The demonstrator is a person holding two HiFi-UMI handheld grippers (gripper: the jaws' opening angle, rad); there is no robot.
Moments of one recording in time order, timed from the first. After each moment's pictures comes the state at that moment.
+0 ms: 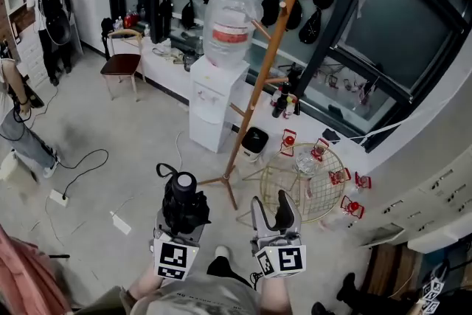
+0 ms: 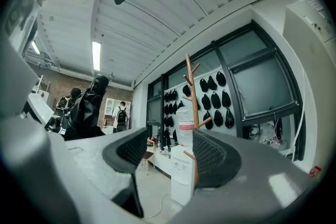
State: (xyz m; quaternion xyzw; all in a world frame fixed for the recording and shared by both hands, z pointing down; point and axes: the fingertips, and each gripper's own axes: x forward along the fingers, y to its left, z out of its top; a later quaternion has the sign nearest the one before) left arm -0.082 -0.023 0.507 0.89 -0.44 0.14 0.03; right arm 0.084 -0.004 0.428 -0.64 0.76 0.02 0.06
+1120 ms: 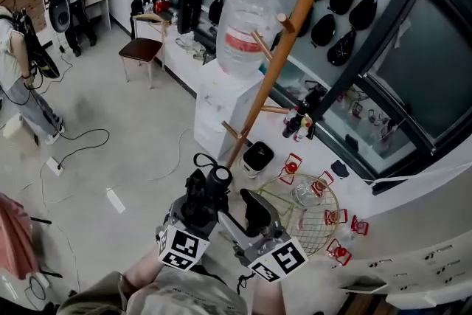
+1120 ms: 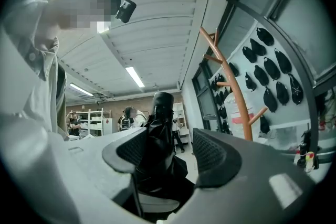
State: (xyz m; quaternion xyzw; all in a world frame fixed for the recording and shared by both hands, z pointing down) left arm 0.084 -0.131 0.530 0.88 -0.43 0.18 0.05; right arm 0.109 -0.110 0.400 -0.34 0.93 -0.06 0.09
